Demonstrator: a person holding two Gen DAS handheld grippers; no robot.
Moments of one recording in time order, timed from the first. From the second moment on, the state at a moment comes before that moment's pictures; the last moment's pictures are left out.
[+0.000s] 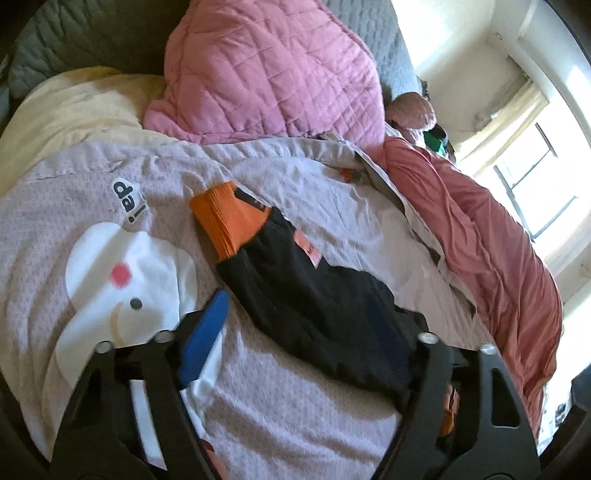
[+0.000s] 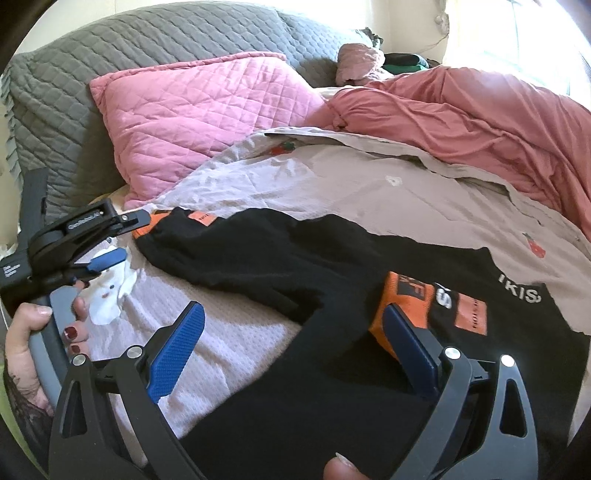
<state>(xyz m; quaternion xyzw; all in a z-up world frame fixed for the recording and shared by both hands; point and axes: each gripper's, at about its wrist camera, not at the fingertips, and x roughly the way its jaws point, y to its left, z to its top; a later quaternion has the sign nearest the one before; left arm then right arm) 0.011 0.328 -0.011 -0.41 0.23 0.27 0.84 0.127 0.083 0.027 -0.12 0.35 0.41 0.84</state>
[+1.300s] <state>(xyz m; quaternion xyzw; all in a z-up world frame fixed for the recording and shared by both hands) 0.012 0.387 -0.041 -0.50 0.21 0.26 0.80 0.141 0.030 0.010 0.00 0.41 0.38 0.83</state>
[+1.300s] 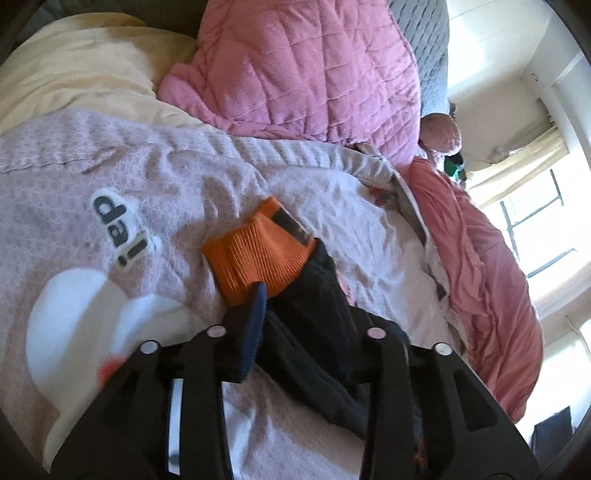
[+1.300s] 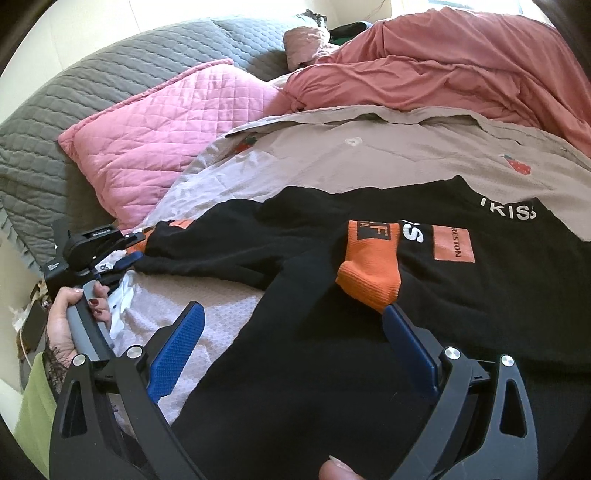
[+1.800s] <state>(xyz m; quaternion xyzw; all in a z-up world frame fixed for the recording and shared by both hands) 0.030 0.395 -0.046 -0.45 0.26 0.31 0.80 0.140 0.033 0.003 0.00 0.42 0.38 0.82</state>
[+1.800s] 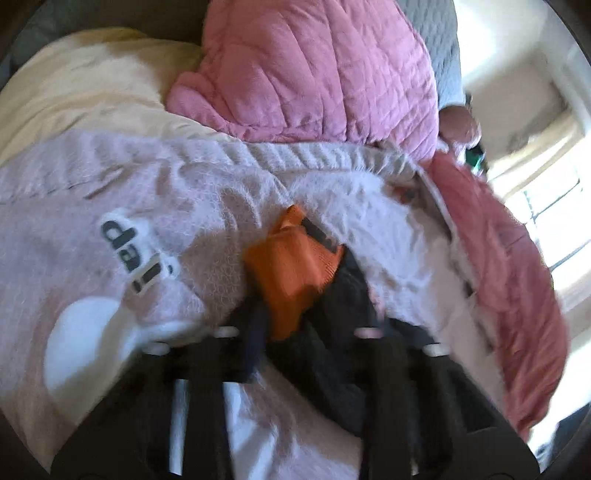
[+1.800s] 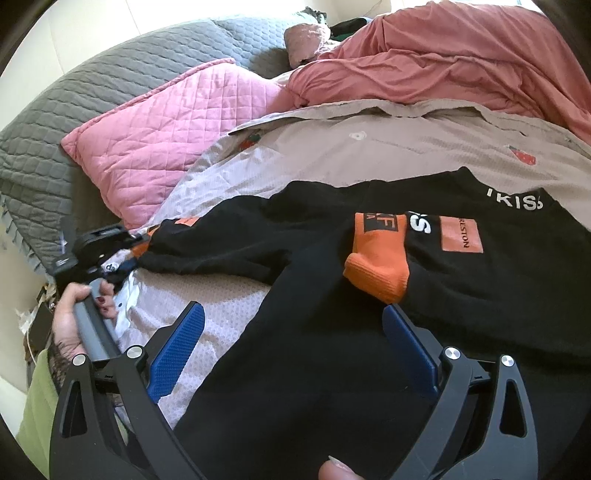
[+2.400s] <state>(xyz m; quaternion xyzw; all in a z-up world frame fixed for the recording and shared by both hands) 0.054 0.218 0.056 -0.27 0.19 0.12 0.94 0.173 -0.067 0.014 0.03 0.40 0.29 0.87</state>
